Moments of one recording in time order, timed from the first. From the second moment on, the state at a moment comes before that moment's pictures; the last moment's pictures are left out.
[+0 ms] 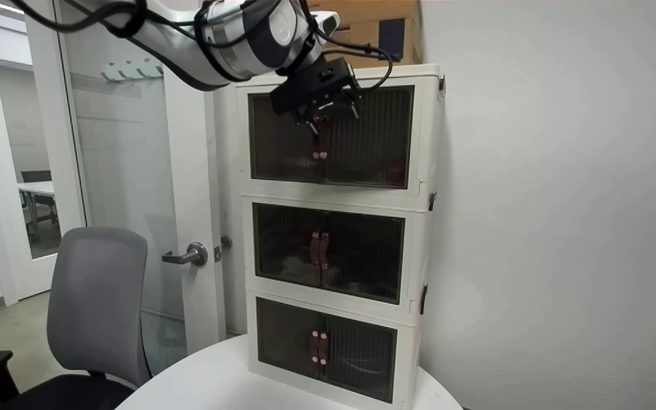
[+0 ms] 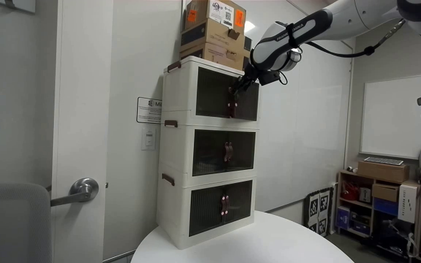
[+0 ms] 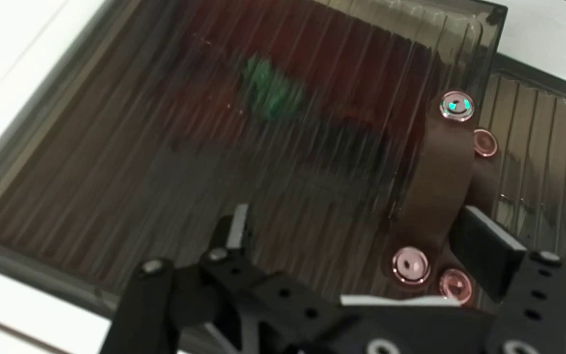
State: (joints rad) arm -0.06 0.45 0.00 -1.31 -0.15 2.69 -0.30
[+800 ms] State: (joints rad) arm -0.04 0.46 -0.03 -1.31 -0.18 2.70 -0.20
